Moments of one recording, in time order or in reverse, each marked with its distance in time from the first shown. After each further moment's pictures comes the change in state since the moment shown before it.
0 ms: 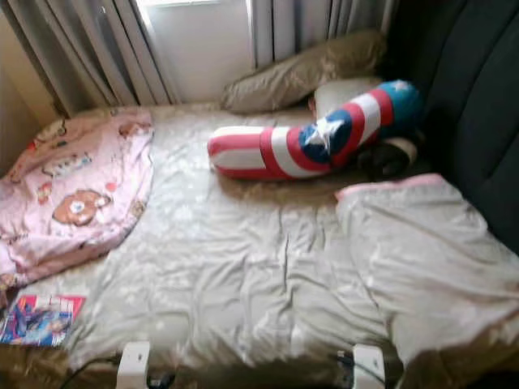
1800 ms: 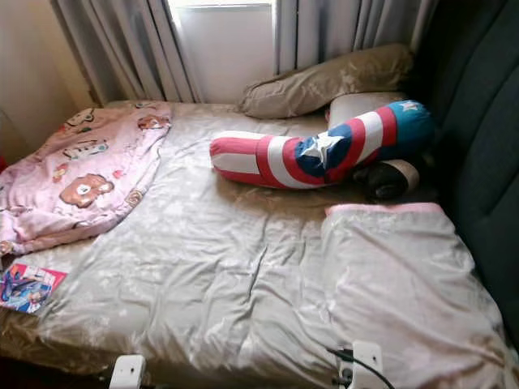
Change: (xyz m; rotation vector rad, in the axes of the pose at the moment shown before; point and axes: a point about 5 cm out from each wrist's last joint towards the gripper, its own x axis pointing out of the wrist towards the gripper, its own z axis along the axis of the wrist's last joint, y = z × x) left arm -0.005 0.002 -0.014 -0.021 0.029 0.004; right arm 0.000 -0.003 0.006 0.014 -0.032 -0.006
